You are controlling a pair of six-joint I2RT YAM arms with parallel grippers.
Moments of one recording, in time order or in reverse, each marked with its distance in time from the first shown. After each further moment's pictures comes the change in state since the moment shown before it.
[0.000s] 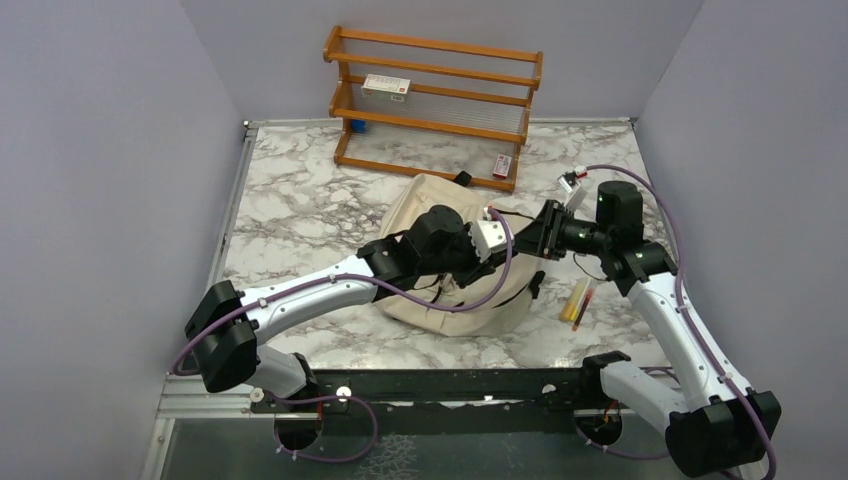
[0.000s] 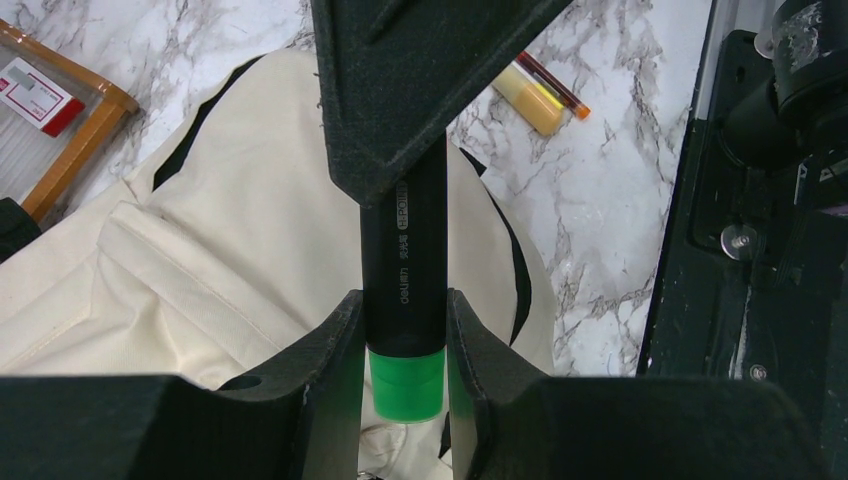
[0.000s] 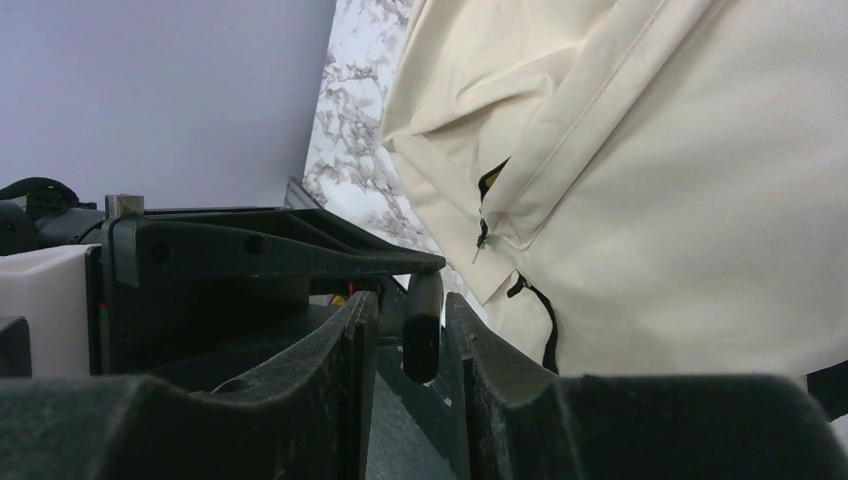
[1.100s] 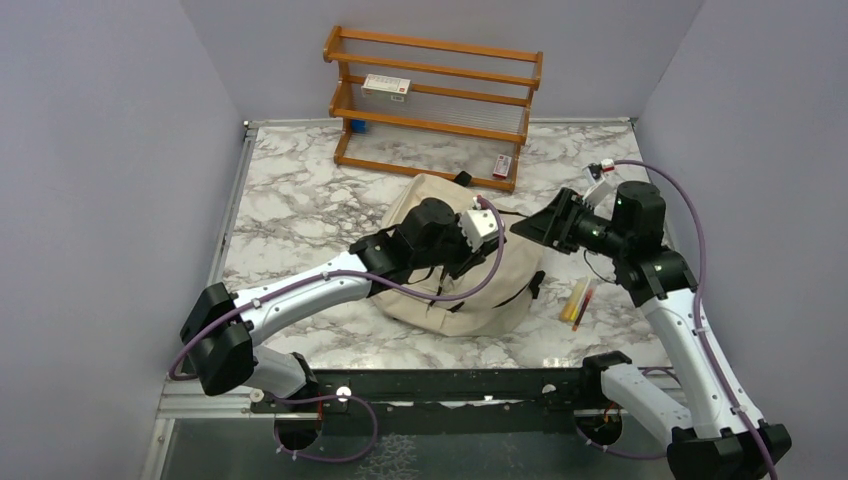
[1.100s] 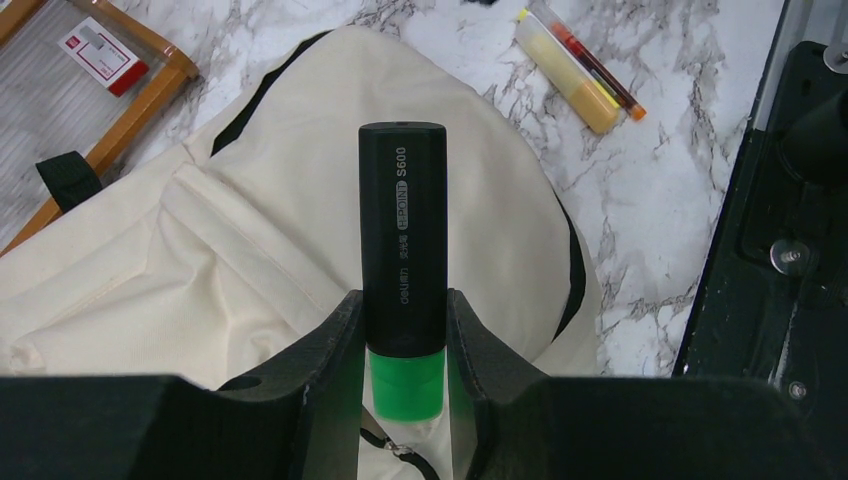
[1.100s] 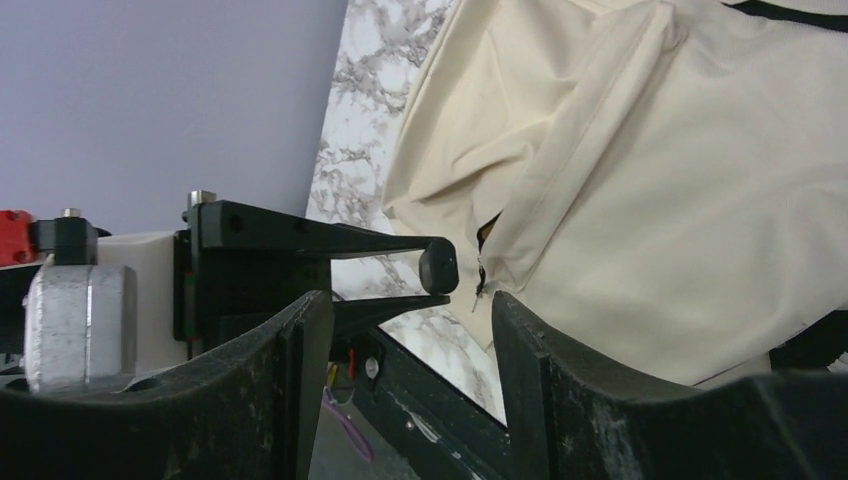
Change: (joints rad) left arm 0.048 -0.021 0.003 -0.031 -0.052 -0.010; right arm 0.000 -0.105 0.074 -0.042 0.178 0.077
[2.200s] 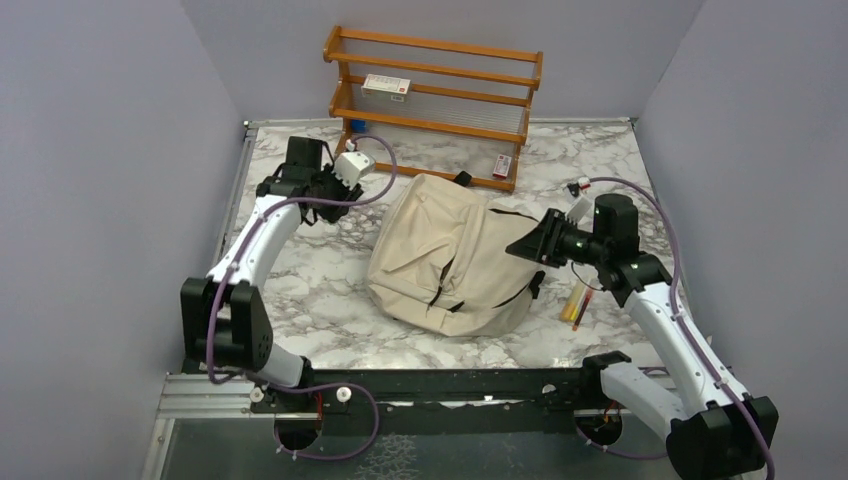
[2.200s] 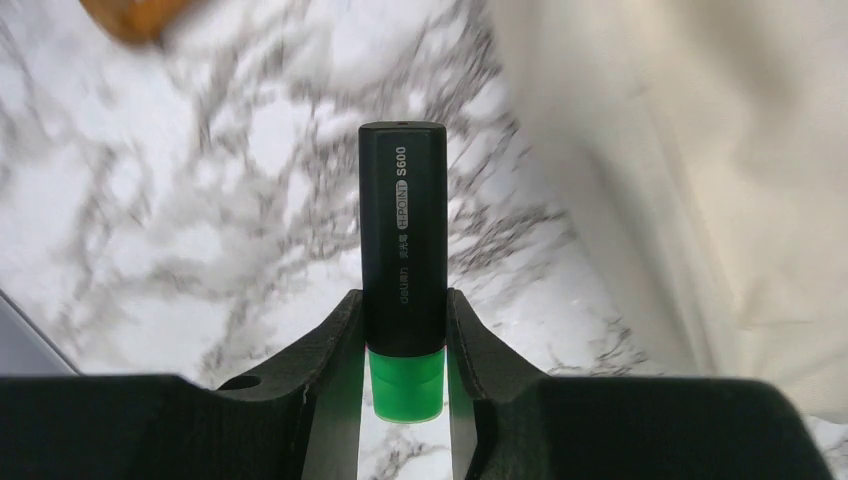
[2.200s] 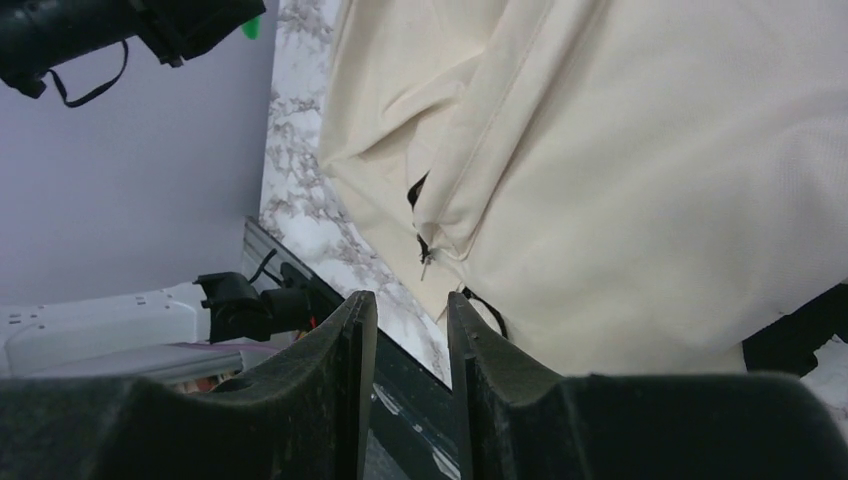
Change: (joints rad) left arm 0.872 0.167 0.129 -0.474 0.113 0.458; right arm 0.000 0.066 -0.186 0.081 -0.043 -0.071
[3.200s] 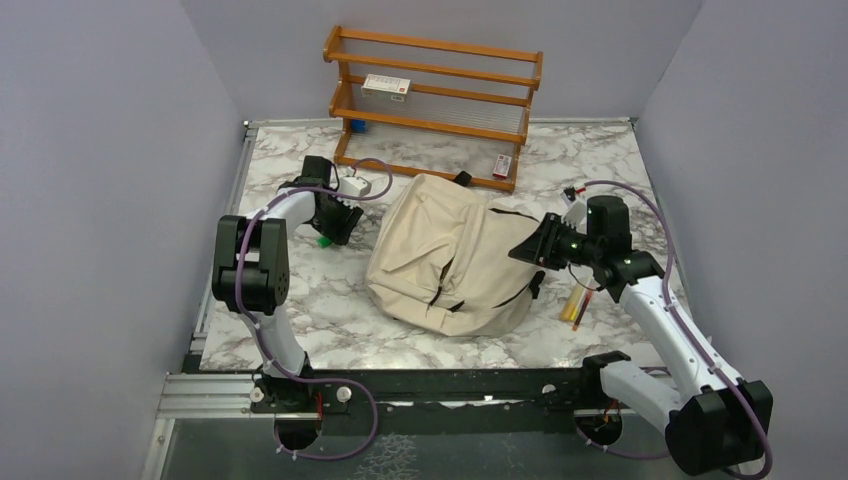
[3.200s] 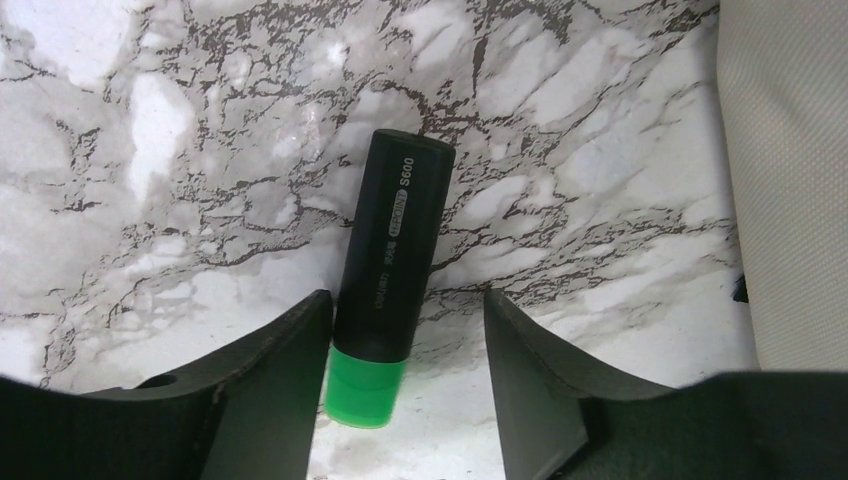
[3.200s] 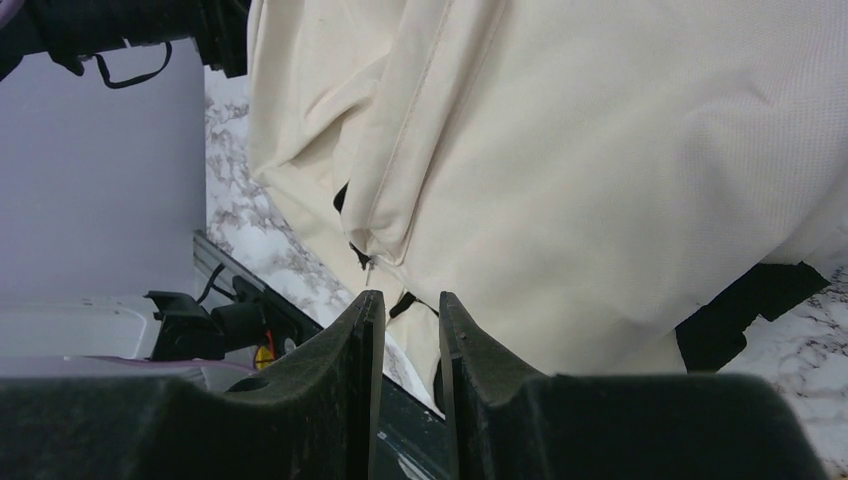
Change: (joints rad) left arm 0.021 0.276 -0.035 0.109 -0.062 -0.039; right arm 0.000 0.045 -0.024 -0.006 0.072 -0.029
